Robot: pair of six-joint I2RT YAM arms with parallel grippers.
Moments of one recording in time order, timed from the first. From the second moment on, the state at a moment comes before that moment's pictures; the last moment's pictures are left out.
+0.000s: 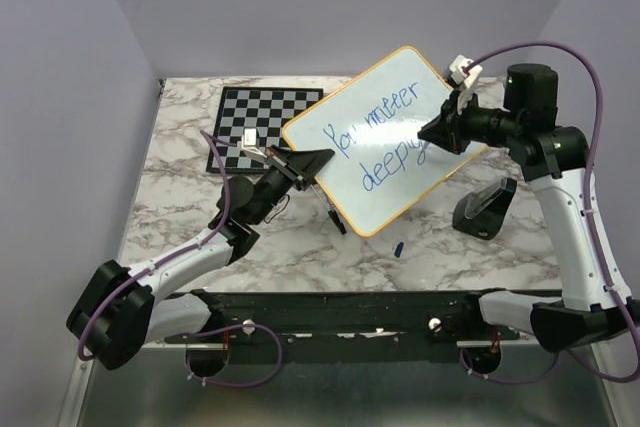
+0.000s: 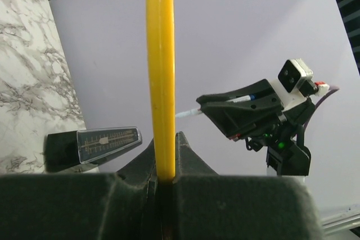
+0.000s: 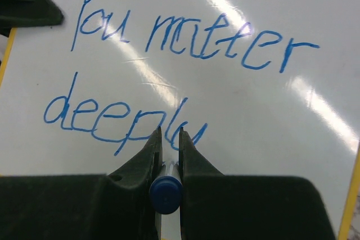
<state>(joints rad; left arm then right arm) -0.66 1.14 0.53 0.89 0.06 -1.42 0.19 1.23 1.57 -0.88 -0.68 -0.39</state>
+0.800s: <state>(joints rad) -0.45 1.17 0.65 0.84 0.50 -1.15 0.04 1.18 1.85 -0.85 -0.85 -0.31</state>
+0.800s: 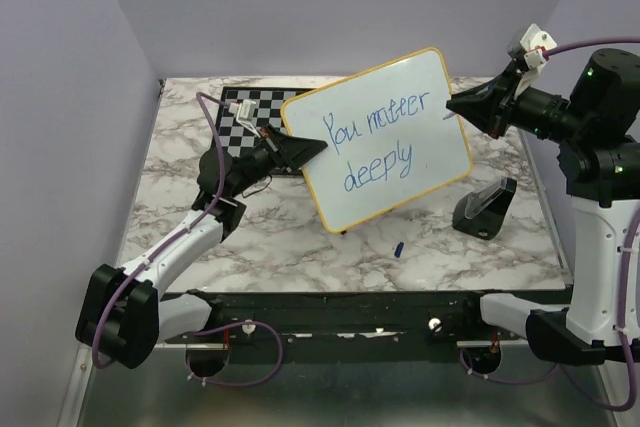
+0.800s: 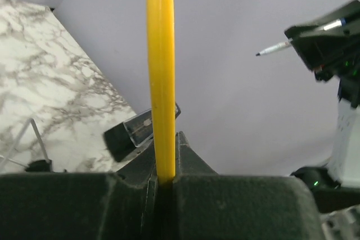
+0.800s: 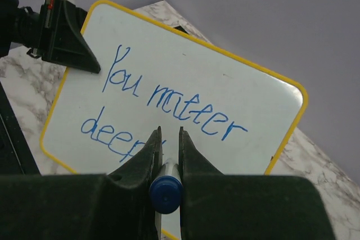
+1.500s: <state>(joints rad) -0.38 1.13 0.80 0.61 0.76 -0.68 0.04 1.11 1.73 -0.86 -1.05 -0.31</state>
